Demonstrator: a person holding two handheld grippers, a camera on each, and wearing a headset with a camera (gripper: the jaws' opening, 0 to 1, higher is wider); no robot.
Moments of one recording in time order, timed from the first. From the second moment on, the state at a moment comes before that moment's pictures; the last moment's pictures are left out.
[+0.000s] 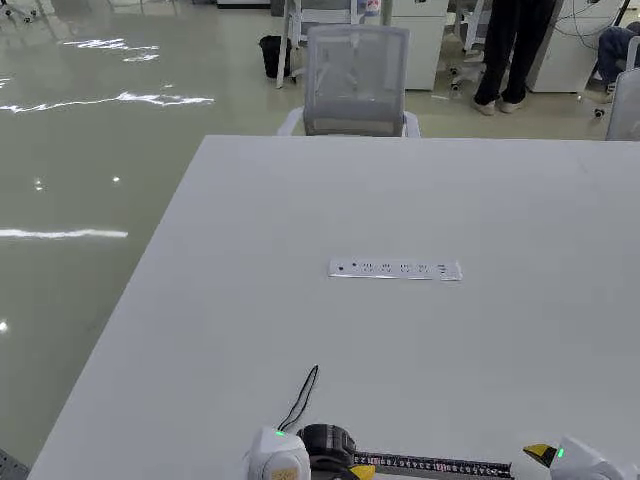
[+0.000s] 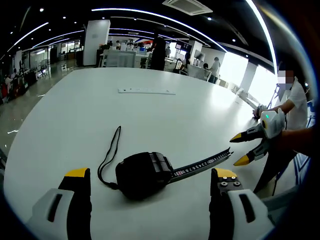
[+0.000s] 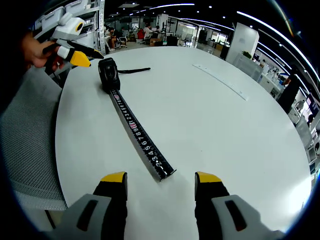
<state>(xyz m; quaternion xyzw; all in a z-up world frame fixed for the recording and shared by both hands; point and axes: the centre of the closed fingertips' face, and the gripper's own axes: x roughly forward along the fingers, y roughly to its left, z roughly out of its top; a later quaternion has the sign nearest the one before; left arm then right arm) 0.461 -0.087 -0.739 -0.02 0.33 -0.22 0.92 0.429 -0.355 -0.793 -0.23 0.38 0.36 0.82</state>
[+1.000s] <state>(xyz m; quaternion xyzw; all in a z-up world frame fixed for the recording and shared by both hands) 0.482 -0.091 -0.756 -0.03 0.35 -0.18 0.92 0.435 -0.351 -0.807 -0.25 0.39 0.38 0.80</state>
